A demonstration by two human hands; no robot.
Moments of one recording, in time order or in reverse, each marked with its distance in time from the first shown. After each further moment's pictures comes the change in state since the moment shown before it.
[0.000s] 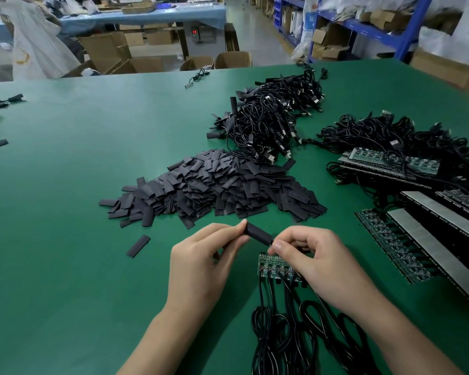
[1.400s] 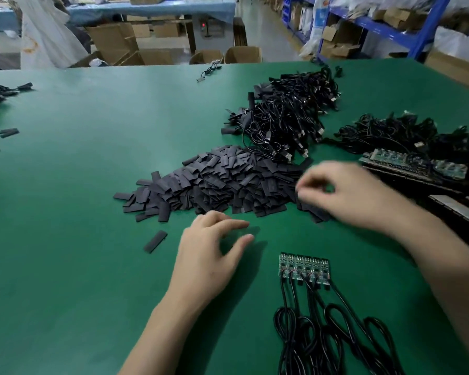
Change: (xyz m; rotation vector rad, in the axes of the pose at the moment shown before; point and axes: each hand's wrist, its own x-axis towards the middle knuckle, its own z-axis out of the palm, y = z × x) left_hand 0.011 -0.023 -0.021 0.174 -0.289 -0.293; right_hand 0.086 -0.037 -0.048 -0.670 -0.132 -0.061
